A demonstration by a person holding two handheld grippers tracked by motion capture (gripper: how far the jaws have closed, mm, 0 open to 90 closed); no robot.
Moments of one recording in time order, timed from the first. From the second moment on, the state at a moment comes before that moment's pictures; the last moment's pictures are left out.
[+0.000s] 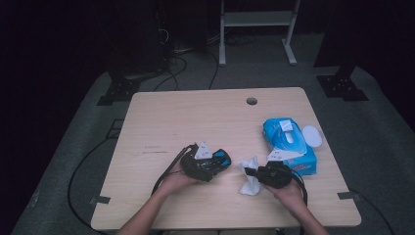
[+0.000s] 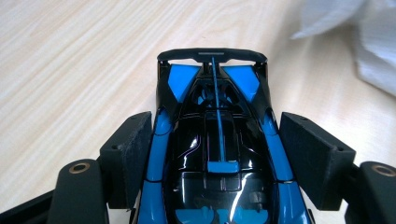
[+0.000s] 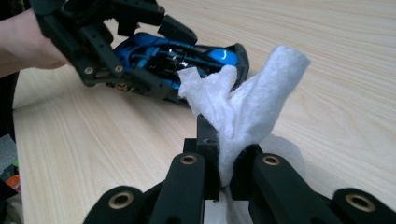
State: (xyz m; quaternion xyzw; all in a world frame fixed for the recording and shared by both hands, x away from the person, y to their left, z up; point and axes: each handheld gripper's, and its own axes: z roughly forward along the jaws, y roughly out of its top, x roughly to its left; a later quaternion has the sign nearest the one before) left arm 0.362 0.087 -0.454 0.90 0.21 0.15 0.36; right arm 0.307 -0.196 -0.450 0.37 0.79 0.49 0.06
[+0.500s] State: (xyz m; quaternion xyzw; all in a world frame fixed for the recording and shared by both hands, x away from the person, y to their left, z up) left arm 0.385 0.090 -0.470 0.90 0.23 0.13 0.35; right arm 0.315 -0.210 -0.460 0.39 0.81 0.43 0.11
